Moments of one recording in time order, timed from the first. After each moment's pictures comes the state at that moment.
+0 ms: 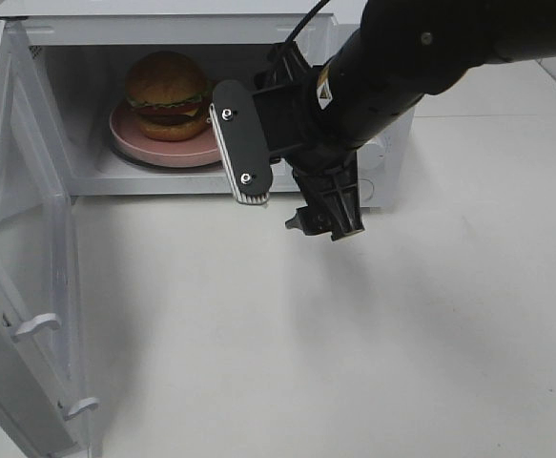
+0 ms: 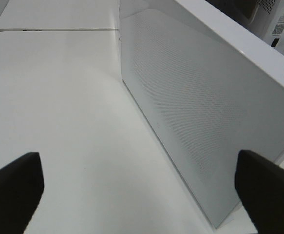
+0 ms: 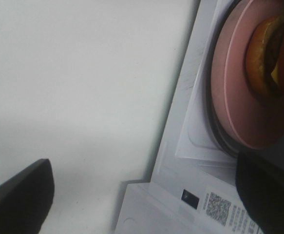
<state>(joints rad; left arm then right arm) -0.03 0.00 -0.50 -0.14 1.04 0.09 0.72 1.76 -1.20 -0.23 0.40 -1.13</state>
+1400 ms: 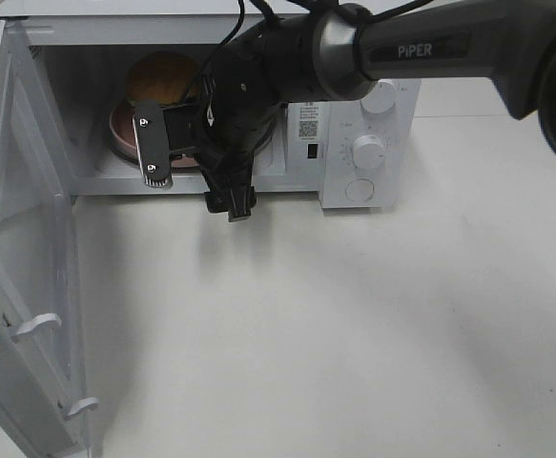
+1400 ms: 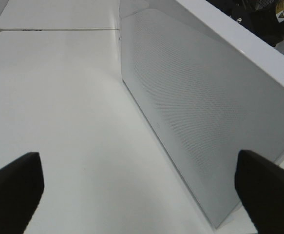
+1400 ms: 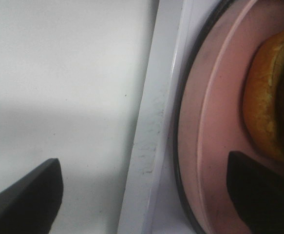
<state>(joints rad) -0.03 0.00 -0.50 -0.14 1.04 0.09 0.72 2.32 -1.81 -0.25 0.47 -1.02</state>
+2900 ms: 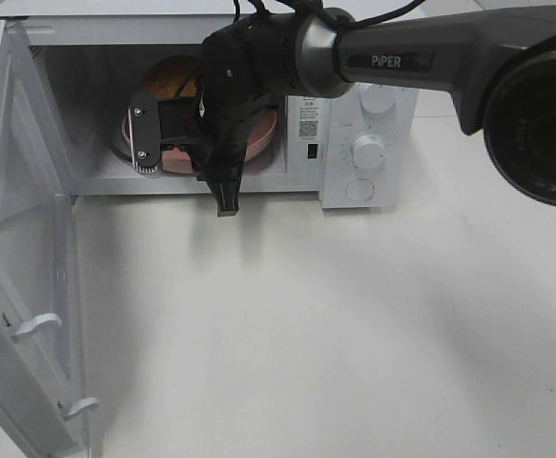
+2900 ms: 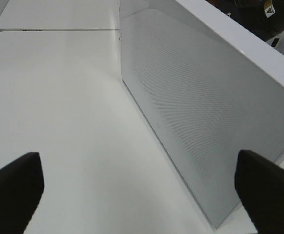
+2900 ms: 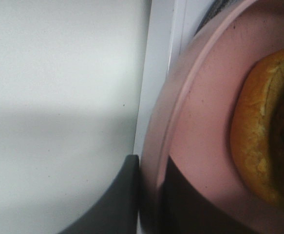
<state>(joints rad) -0.03 0.00 -0.50 -0.14 1.04 0.09 0.71 2.39 -1.96 -0.16 0.60 -1.05</state>
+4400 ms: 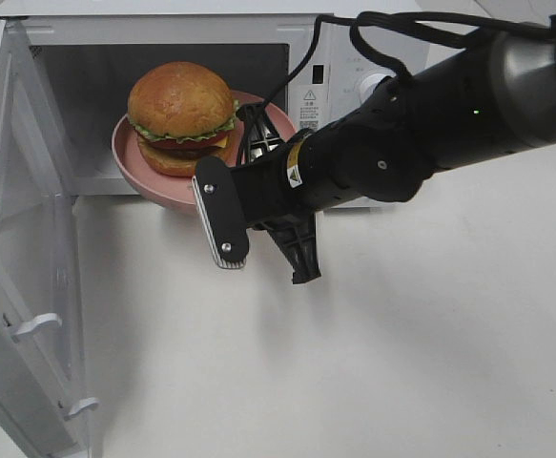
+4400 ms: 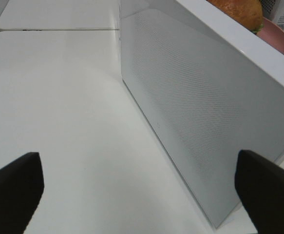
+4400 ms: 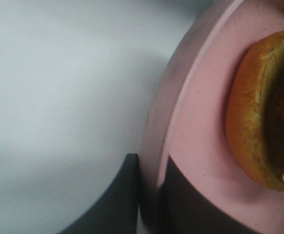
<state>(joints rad) -0.03 0.00 -0.50 -0.14 1.04 0.09 0.72 1.88 -1.05 -0.30 -0.02 -1.10</state>
